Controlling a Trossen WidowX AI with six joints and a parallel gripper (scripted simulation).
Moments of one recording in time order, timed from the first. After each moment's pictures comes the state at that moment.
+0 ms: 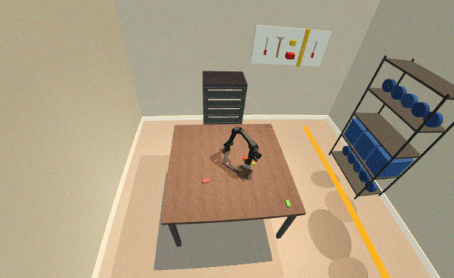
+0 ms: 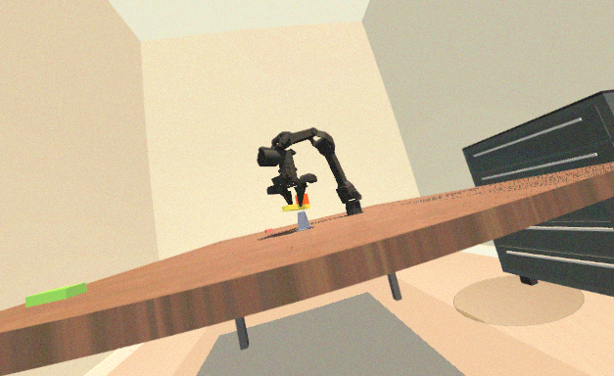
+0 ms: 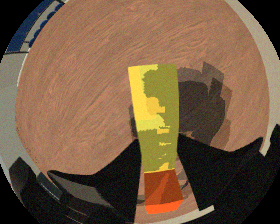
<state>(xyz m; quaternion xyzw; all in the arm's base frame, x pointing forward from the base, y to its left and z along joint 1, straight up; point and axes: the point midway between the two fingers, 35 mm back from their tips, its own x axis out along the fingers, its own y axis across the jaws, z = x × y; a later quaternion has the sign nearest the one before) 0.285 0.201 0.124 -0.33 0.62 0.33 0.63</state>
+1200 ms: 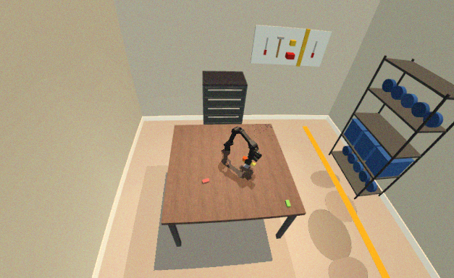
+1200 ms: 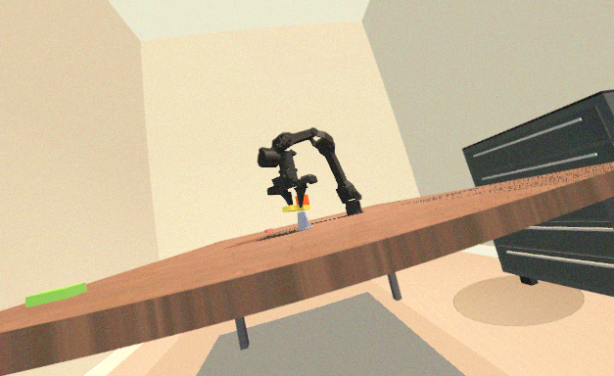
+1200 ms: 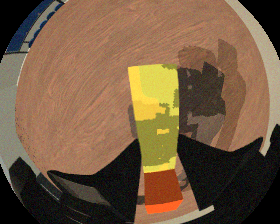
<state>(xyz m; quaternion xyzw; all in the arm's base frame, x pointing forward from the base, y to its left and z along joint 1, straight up) 0.285 0.201 0.121 -0.33 0.62 0.33 0.63</state>
